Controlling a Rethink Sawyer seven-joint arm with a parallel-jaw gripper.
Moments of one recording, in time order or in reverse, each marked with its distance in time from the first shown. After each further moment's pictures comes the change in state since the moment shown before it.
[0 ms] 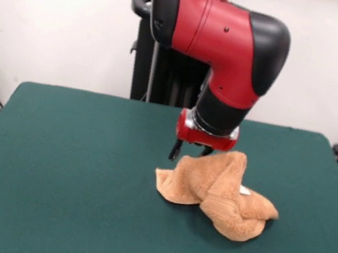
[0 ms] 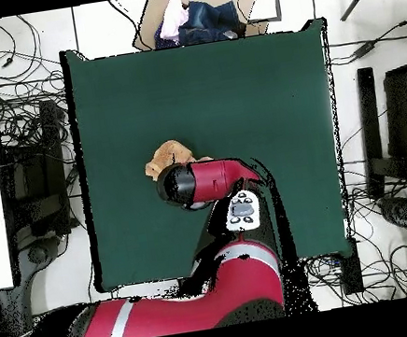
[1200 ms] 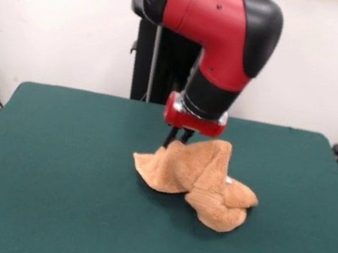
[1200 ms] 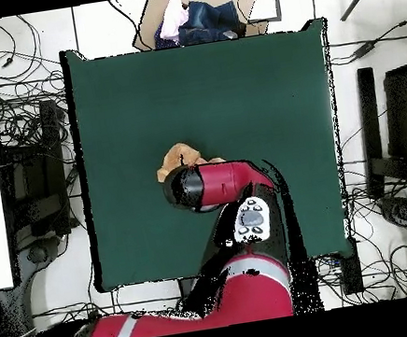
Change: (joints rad) arm -0.015 -0.064 -0.033 0.026 -0.042 0.002 0.000
